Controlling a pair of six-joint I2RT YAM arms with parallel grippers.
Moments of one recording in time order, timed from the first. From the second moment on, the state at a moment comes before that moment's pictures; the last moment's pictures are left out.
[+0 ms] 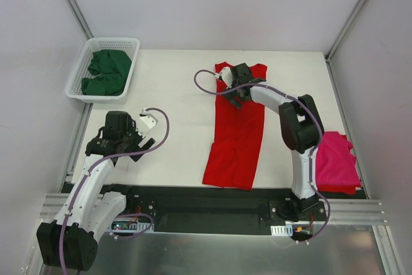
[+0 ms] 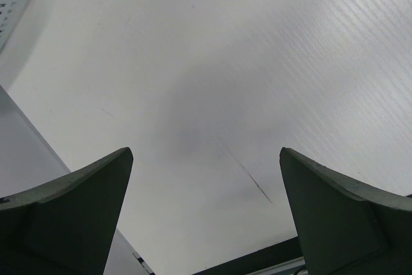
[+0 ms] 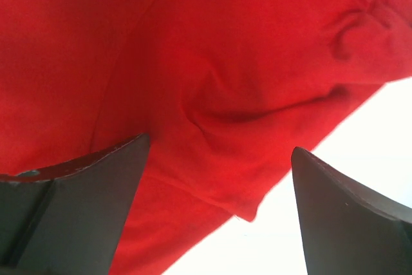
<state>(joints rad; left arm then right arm) -0.10 0.82 0.63 -0.73 0.08 0.67 0.47 2.07 1.52 -0.36 0.24 -0.55</state>
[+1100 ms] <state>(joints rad) -0.10 0.81 0.63 -0.73 0.08 0.67 0.52 2.31 1.93 -0.48 0.33 -0.68</state>
